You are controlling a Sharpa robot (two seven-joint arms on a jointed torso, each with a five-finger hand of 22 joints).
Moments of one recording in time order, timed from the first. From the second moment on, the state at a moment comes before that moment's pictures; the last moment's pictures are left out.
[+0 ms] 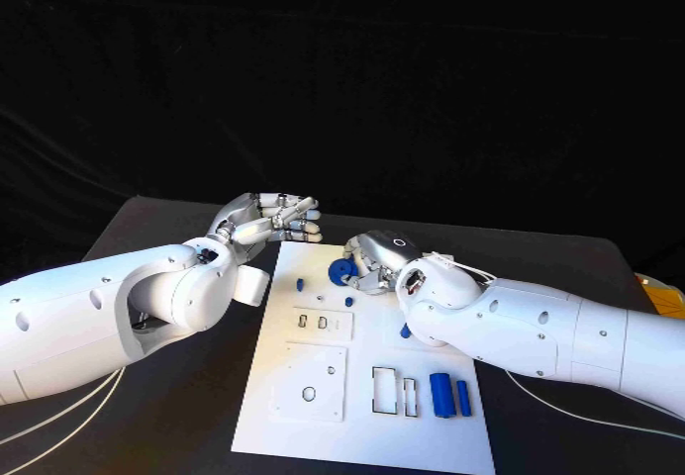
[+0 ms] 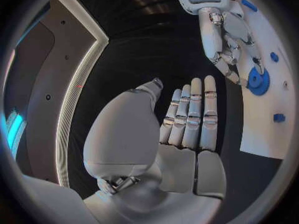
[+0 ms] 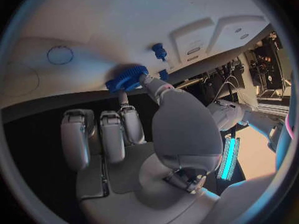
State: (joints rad) left arm 1.25 -0.95 -0.04 1.68 -0.03 -0.36 0.36; left_hand 1.43 -0.17 0.35 0.29 0.06 0.91 0.22 0.24 0.15 1.10 0.16 0.12 0.07 1.07 0.10 0.37 0.33 0.17 1.01 0.20 0.36 0.15; right arm 1.21 -0.46 -0.15 1.30 -1.57 -0.52 -0.26; right_hand 1.17 -0.20 0.47 0.07 0.18 0.81 0.17 0.27 0.44 1.39 0.09 1.41 1.31 1.47 0.01 1.55 1.31 0.04 1.47 0.12 1.50 1.31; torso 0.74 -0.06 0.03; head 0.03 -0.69
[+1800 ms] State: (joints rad) left arm 1.25 -0.95 -0.04 1.66 -0.03 -0.35 0.36; left_hand 1.43 -0.17 0.35 0.29 0.06 0.90 0.23 0.24 0.15 1.09 0.16 0.11 0.07 1.06 0.10 0.37 0.34 0.17 1.01 0.21 0.36 0.15; right arm 1.25 -0.96 -0.14 1.50 -1.04 -0.48 0.17; right_hand 1.26 -0.20 0.46 0.04 0.18 0.84 0.18 0.19 0.41 1.40 0.09 1.42 1.31 1.46 0.02 1.55 1.31 0.04 1.47 0.12 1.49 1.31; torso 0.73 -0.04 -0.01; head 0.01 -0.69
